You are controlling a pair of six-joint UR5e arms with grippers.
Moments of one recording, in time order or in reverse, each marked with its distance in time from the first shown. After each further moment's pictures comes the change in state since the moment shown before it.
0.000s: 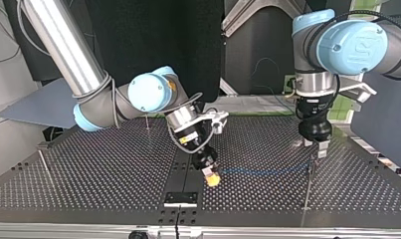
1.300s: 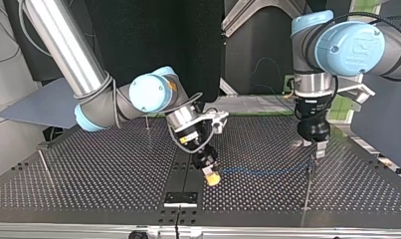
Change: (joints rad) left arm -0.003 -0.006 0.000 0.004 0.000 0.016; right arm 0.000 0.005 0.000 0.003 0.000 0.001
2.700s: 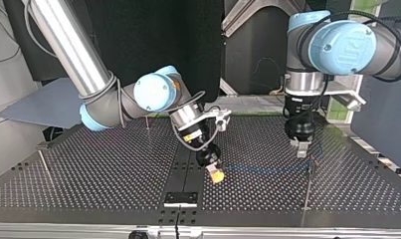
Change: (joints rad) left arm -0.028 -0.010 0.001 0.003 0.093 0.169; right arm 0.010 0.011 -0.001 -0.002 -0.007 -0.004
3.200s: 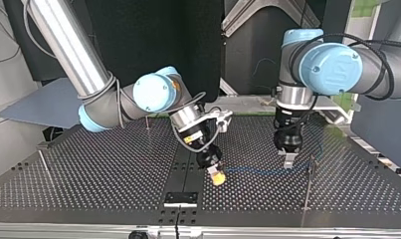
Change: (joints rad) left arm -0.016 -0.085 0.074 0.008 0.045 0.002; right arm 0.002 0.000 -0.018 0.004 -0.002 -0.004
